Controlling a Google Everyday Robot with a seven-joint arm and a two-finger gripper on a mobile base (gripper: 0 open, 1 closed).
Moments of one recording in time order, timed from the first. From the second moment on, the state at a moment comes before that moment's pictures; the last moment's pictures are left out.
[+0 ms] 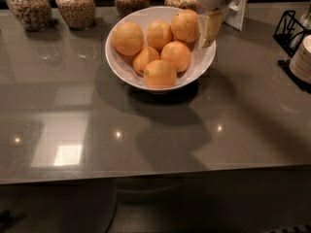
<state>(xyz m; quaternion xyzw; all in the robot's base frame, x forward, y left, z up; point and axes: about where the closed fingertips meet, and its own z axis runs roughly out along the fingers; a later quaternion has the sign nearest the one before) 0.671 -0.100 1.002 -0.80 0.49 -0.16 0.32</state>
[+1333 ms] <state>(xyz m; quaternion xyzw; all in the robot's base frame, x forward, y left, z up) 0.713 -0.108 0.966 -0.82 0.46 -0.18 0.30</state>
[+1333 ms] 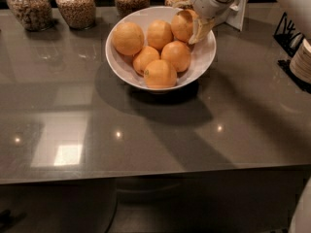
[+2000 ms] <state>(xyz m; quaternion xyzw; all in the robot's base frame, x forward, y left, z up) 0.725 -0.114 0.947 -0.82 0.46 -0.17 0.28</state>
